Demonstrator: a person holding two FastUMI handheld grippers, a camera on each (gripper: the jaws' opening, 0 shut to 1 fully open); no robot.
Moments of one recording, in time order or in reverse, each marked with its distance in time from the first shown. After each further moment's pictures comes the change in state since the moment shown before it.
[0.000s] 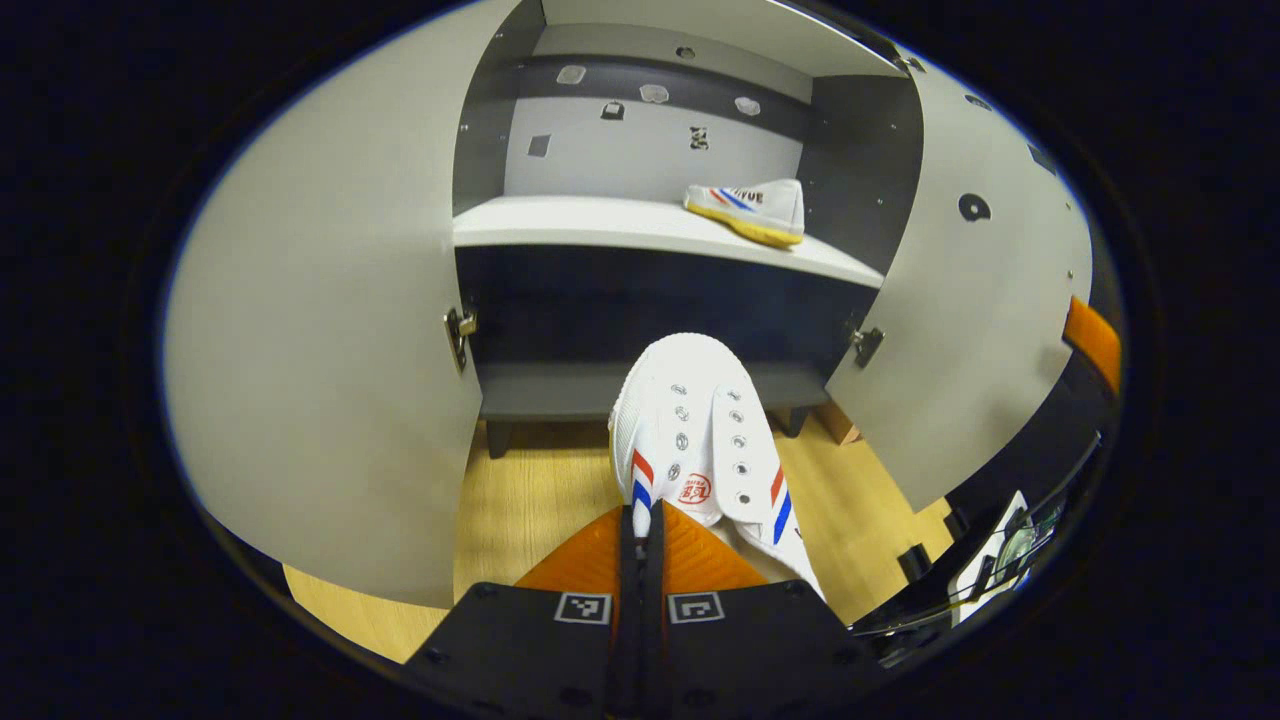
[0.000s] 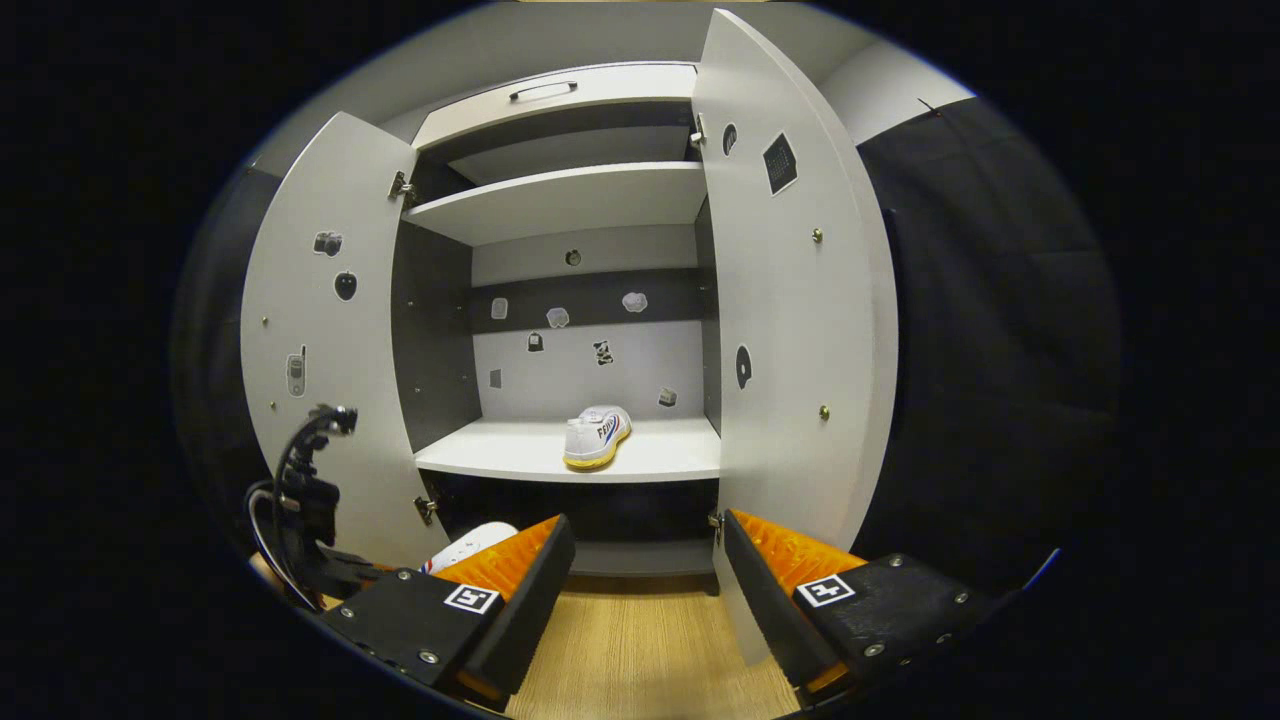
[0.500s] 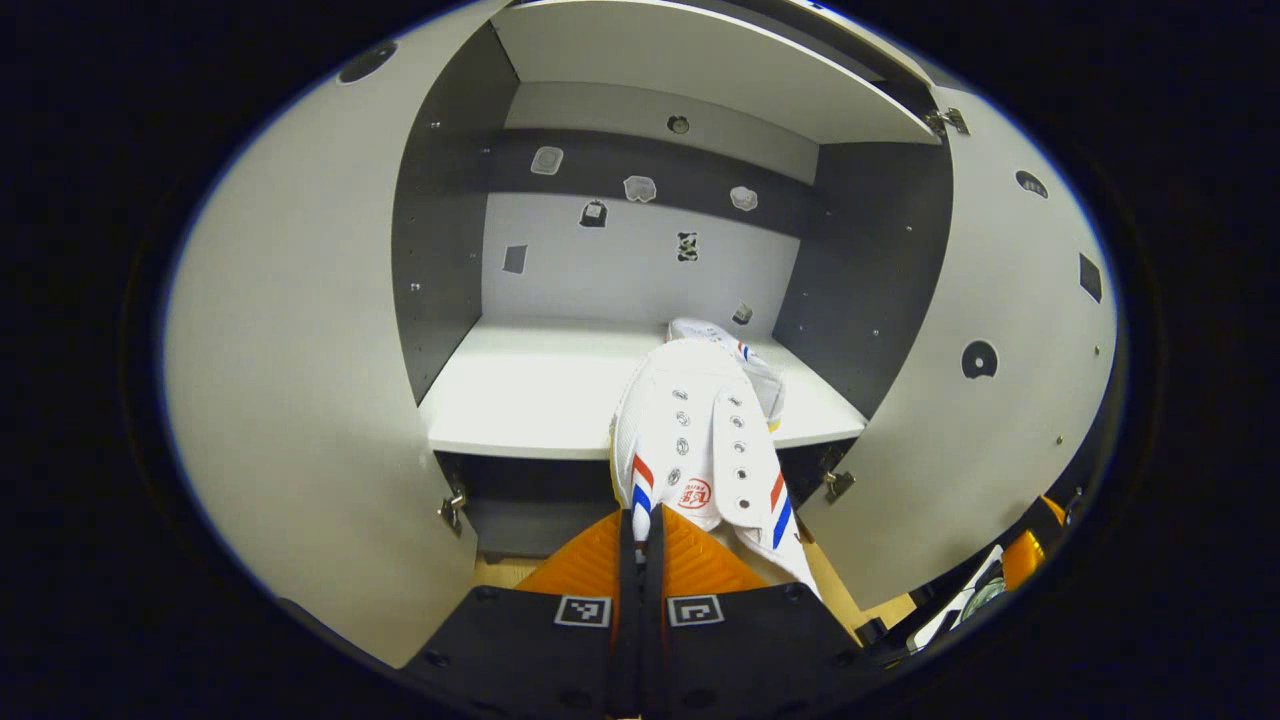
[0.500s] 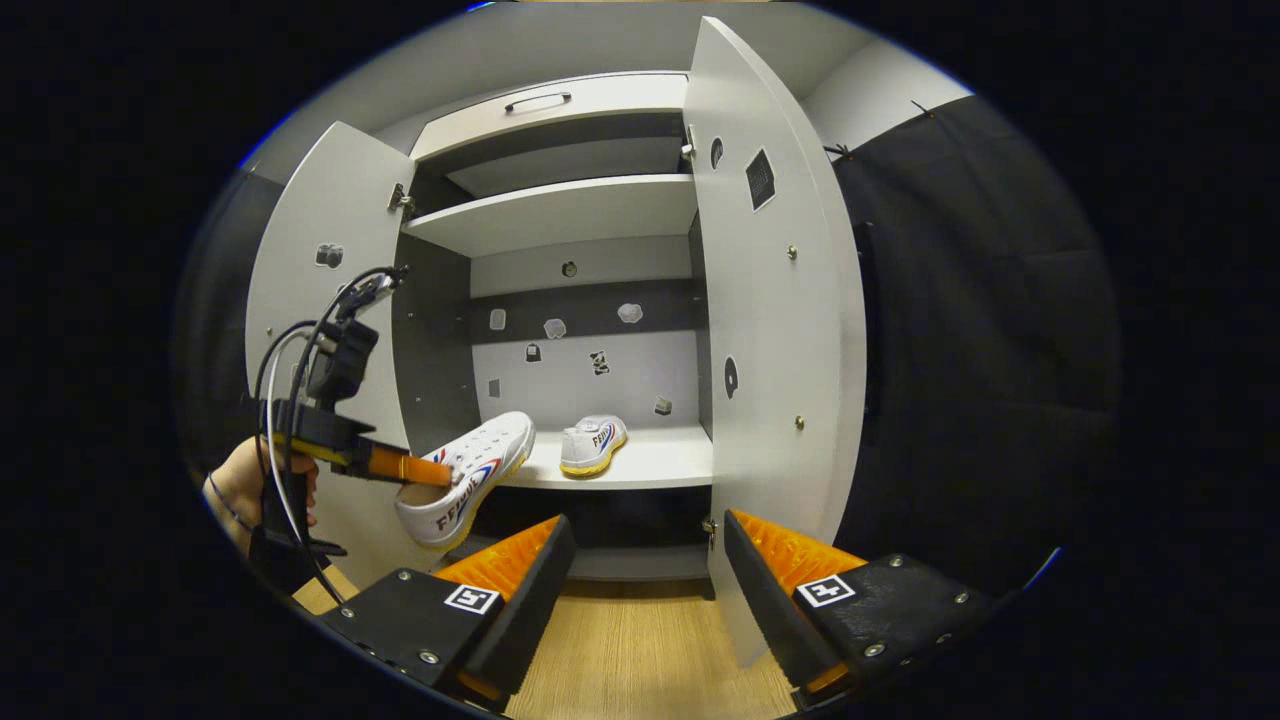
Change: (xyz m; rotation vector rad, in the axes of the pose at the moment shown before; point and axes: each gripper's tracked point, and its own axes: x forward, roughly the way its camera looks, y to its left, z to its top) left arm 0.001 -0.005 0.160 0.001 -0.150 -0.004; right arm -0.008 -0.007 0.005 0.005 -0.020 -0.004
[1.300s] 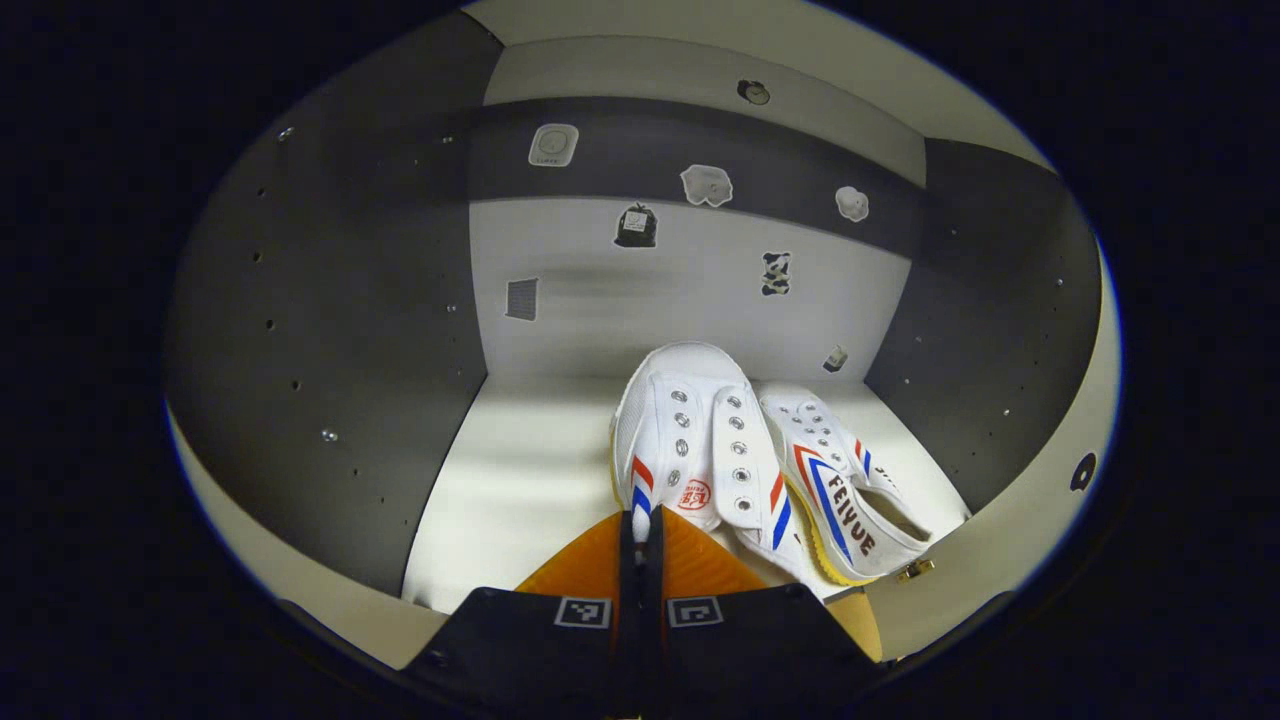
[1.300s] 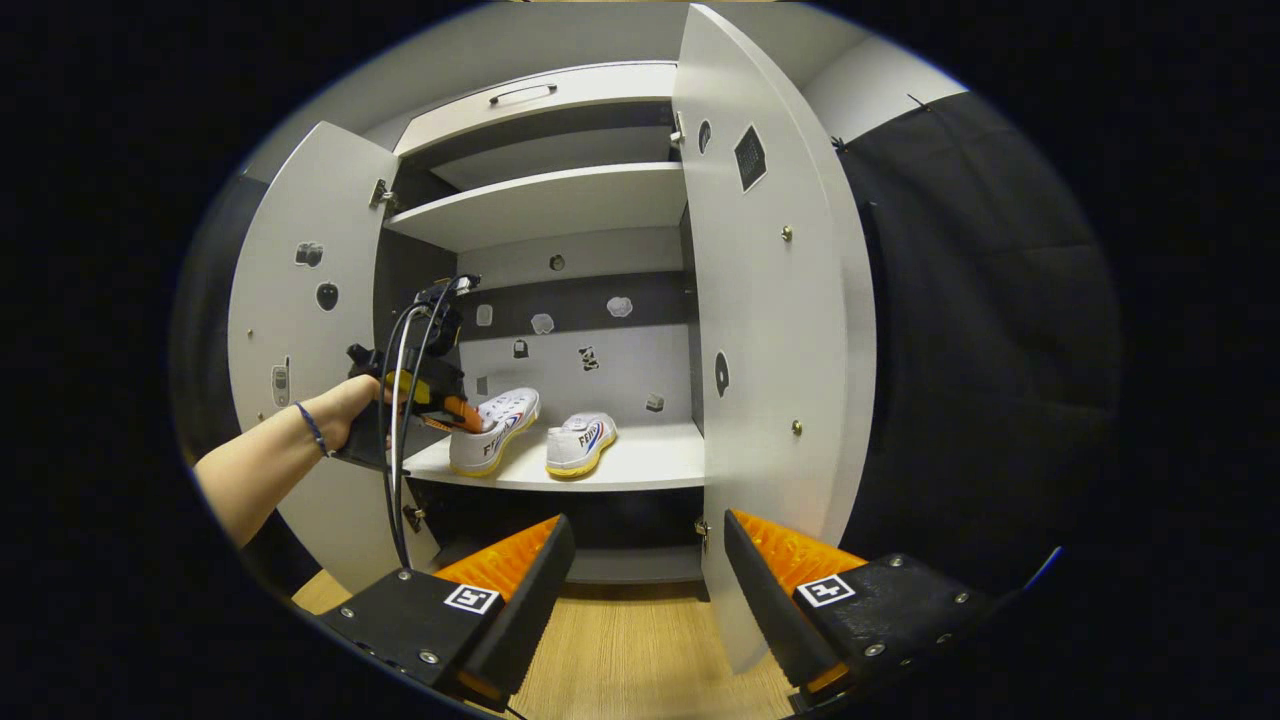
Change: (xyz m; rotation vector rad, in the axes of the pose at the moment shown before) left arm 0.136 0.057 0.073 0.032 0.080 0.137; right arm 0.022 -0.009 0.002 0.013 0.016 -0.014
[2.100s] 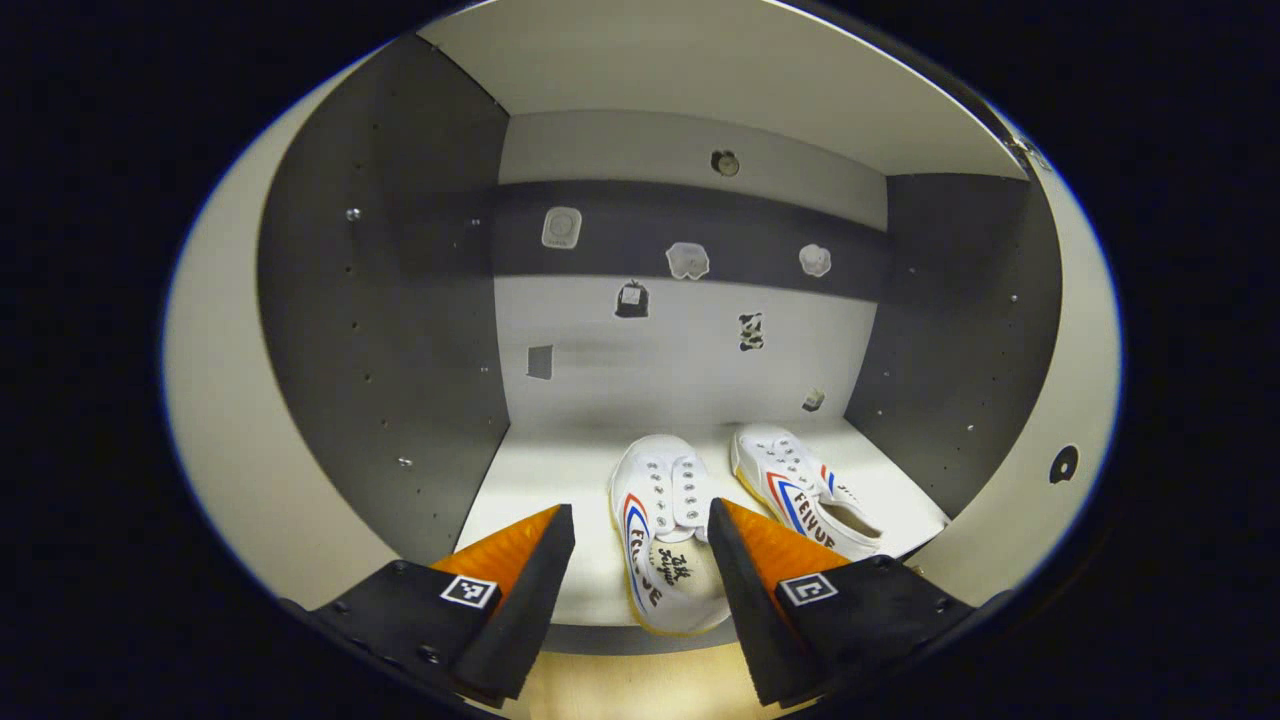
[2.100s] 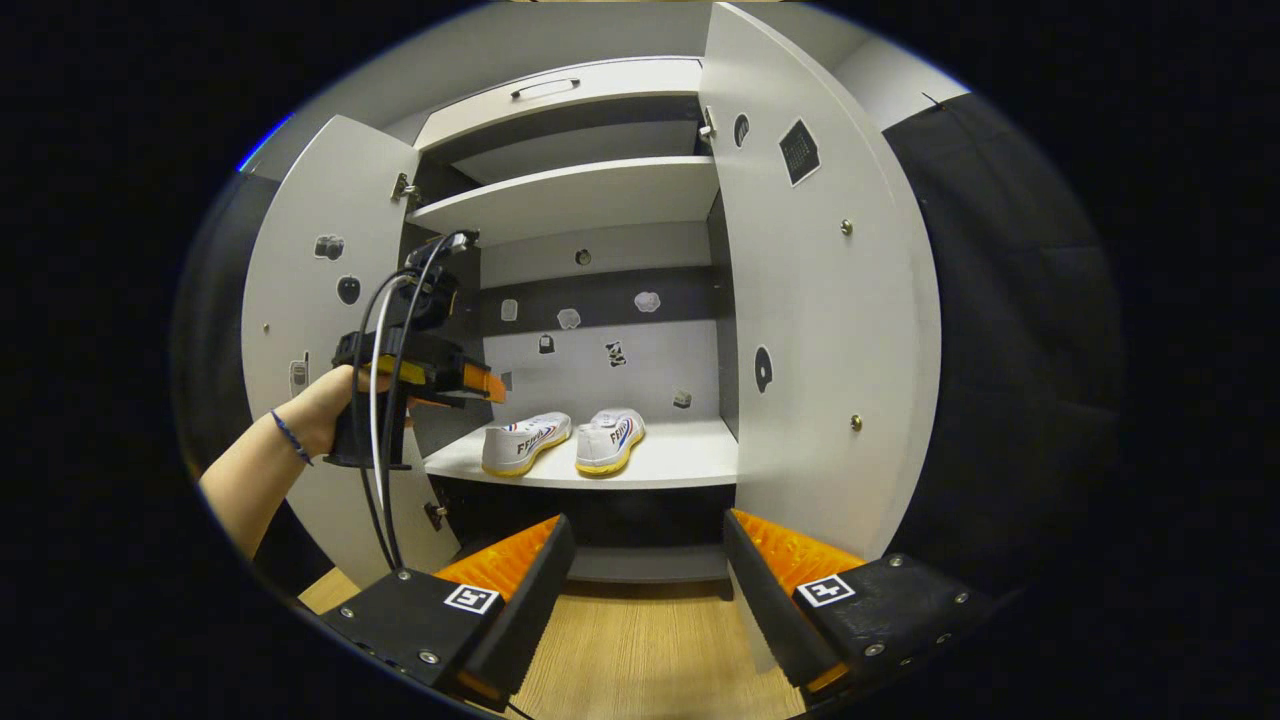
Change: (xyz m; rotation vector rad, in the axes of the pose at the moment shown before) left arm -0.088 -0.006 0.035 0.024 -0.243 0.002; right arm 0.001 0.033 -0.007 -0.015 0.002 0.058
